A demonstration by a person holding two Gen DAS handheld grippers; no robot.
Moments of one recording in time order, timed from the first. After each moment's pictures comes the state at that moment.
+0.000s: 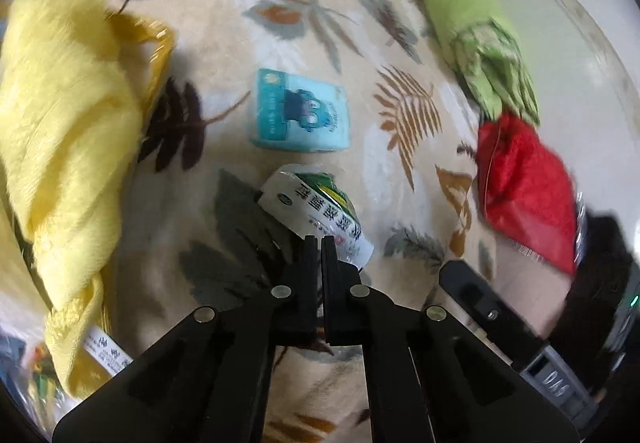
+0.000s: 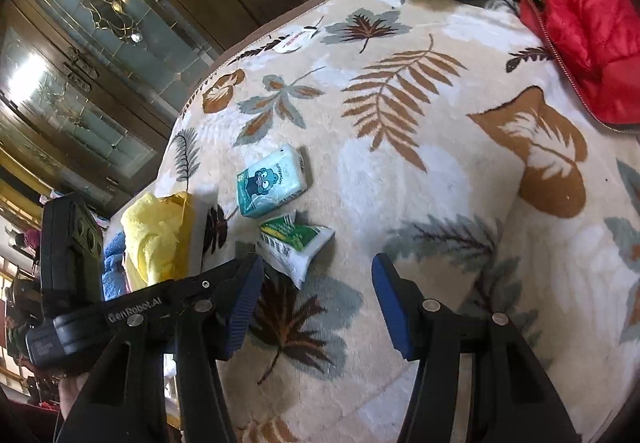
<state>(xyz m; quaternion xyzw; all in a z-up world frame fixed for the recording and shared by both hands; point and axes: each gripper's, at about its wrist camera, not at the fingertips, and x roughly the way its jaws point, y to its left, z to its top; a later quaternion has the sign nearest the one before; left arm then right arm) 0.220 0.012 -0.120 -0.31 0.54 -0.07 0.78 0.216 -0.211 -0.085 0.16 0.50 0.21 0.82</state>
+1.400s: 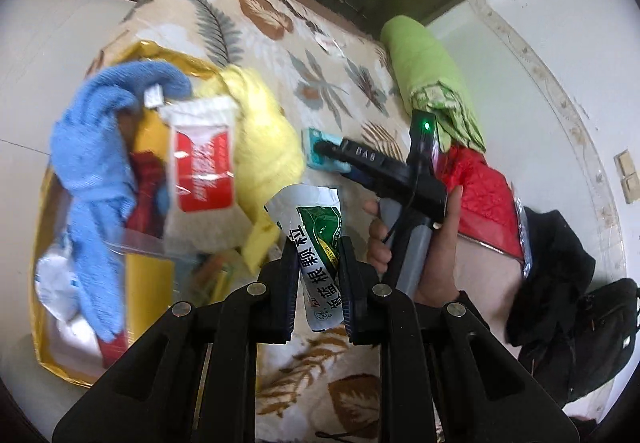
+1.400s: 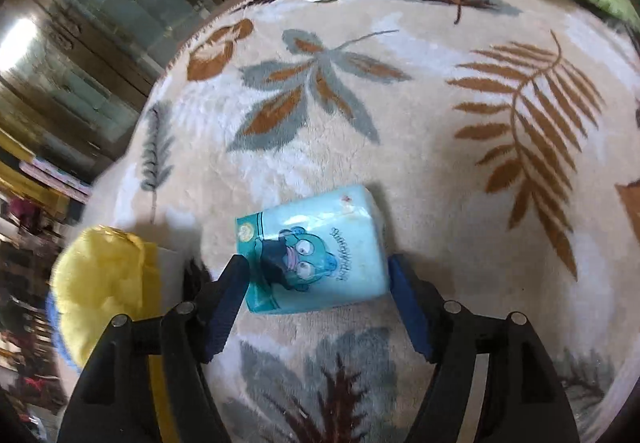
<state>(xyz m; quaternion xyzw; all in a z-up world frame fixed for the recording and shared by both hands) 0.103 0.124 -0.041 -0.32 0.46 -0.10 0.82 0.309 -0.099 -0.133 0.07 0.55 0.21 0.81</state>
